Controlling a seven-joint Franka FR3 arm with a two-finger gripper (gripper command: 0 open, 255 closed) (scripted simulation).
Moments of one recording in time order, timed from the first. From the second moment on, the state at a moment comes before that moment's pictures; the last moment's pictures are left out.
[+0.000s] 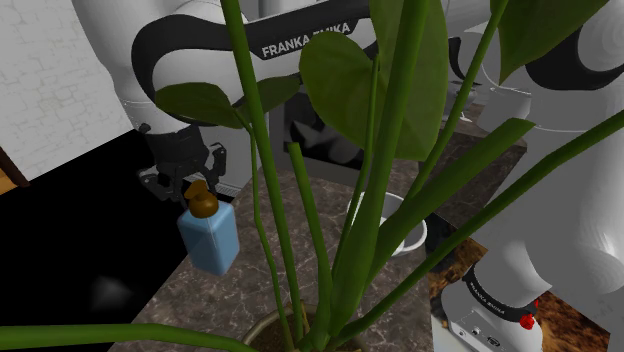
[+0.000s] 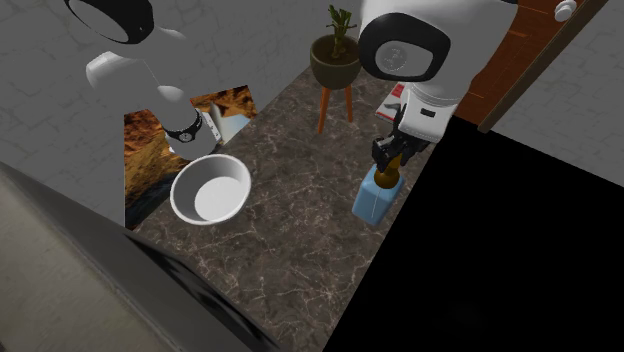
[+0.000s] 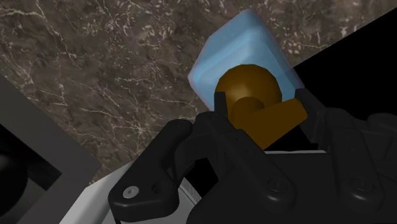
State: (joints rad) arm 0.33 0.46 0.63 -1.51 -0.36 1.81 1.00
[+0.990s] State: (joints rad) arm 0.36 0.45 0.64 -1.32 -0.35 1.63 0.96
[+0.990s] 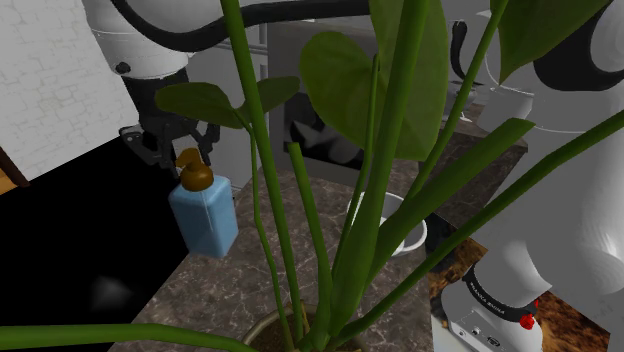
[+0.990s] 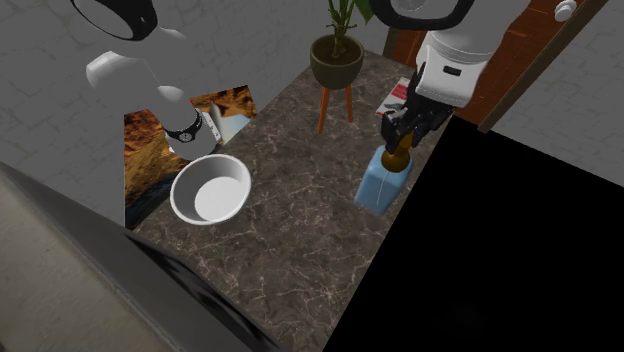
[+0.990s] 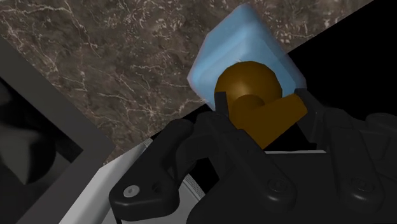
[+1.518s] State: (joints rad) arm 0.39 0.47 0.64 -1.19 -0.35 1.52 0.95
